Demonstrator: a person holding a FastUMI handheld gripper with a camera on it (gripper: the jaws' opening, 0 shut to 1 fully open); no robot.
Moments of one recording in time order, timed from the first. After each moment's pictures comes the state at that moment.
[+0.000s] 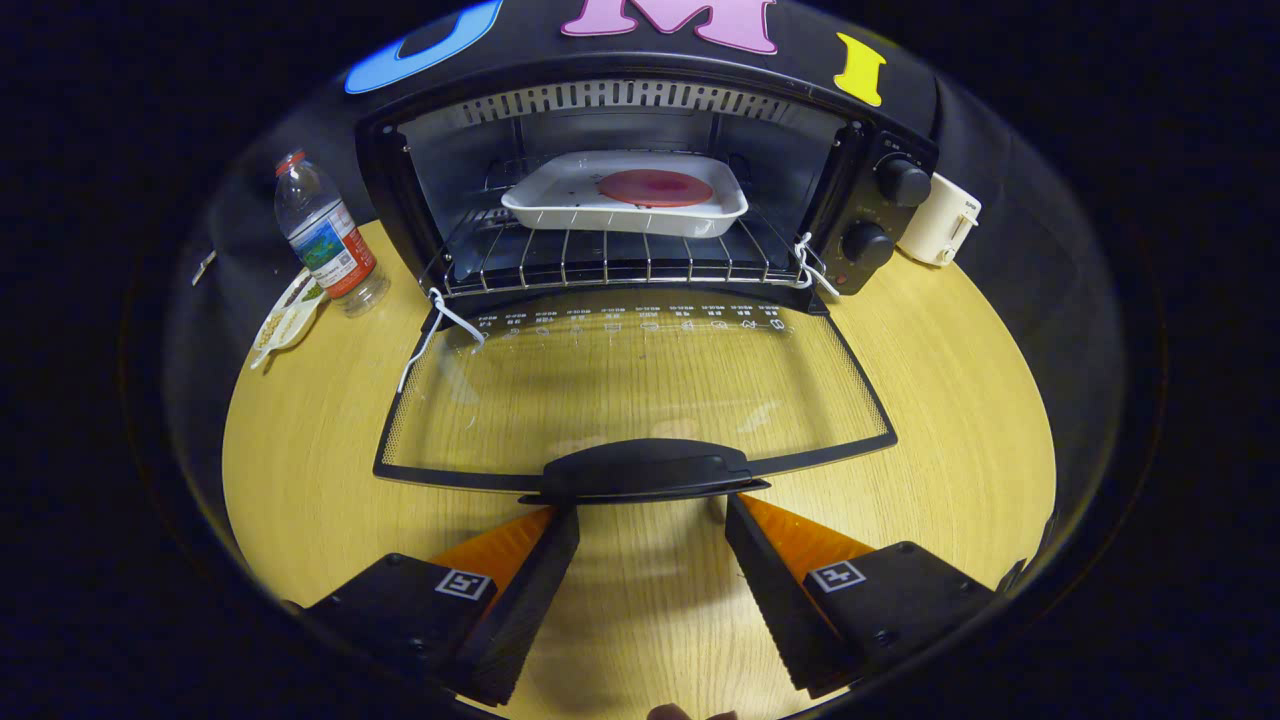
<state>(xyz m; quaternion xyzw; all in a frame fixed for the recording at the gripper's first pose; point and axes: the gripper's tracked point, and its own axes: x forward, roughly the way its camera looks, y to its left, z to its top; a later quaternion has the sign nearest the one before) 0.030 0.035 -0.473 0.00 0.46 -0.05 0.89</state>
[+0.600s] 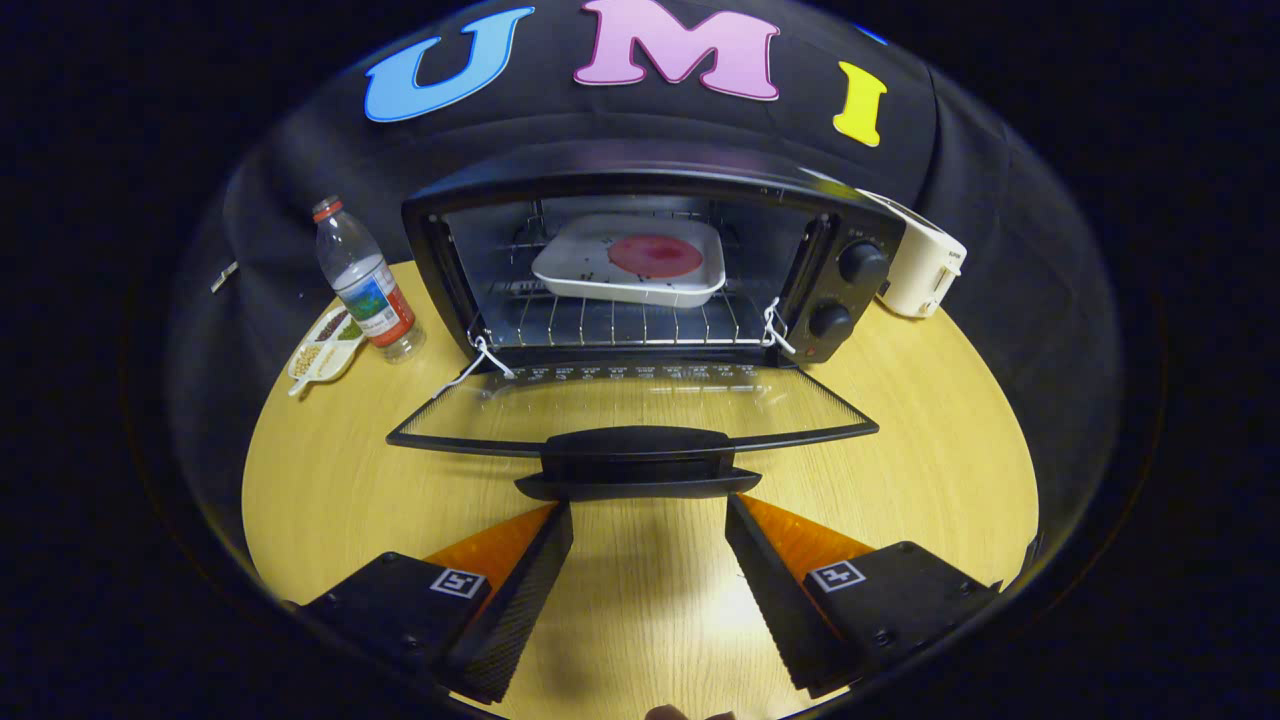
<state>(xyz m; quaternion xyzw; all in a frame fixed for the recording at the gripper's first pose) 0.028 0.035 -0.402 0.00 0.39 -0.03 0.92</state>
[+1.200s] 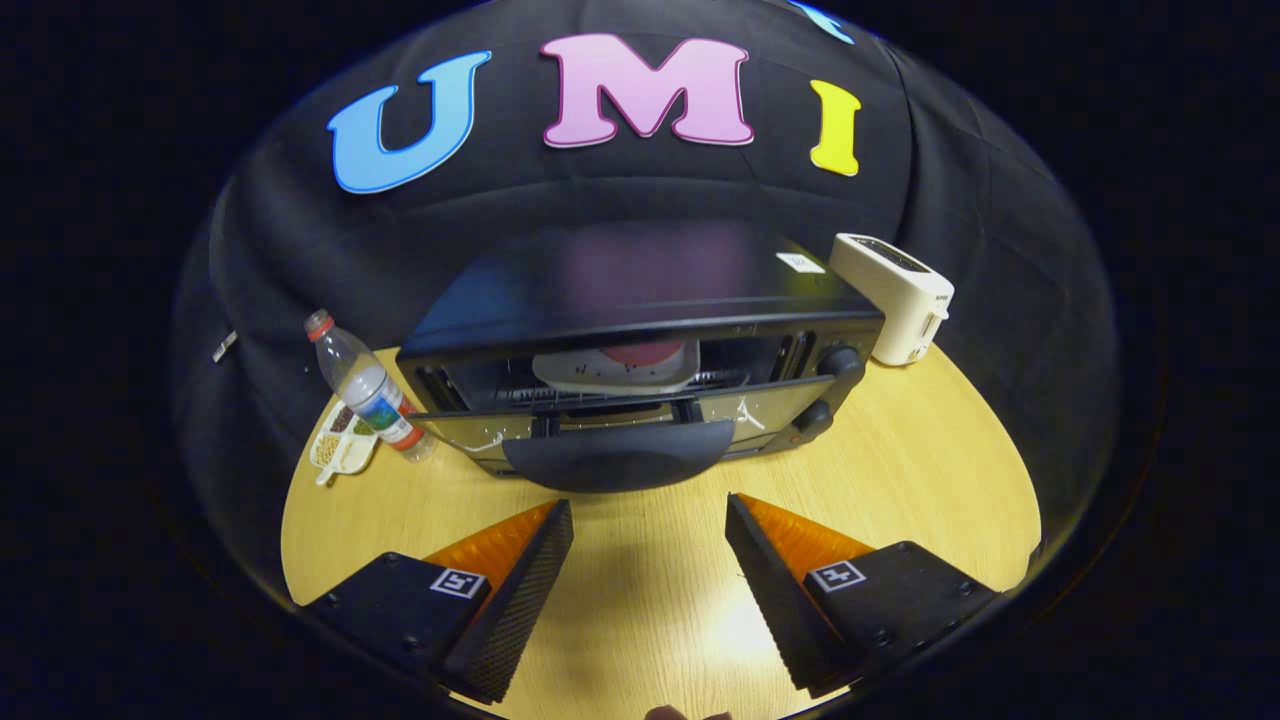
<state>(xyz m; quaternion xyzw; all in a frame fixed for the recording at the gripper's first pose) 0.049 0.025 -0.324 0.04 0.32 -0.04 0.95</state>
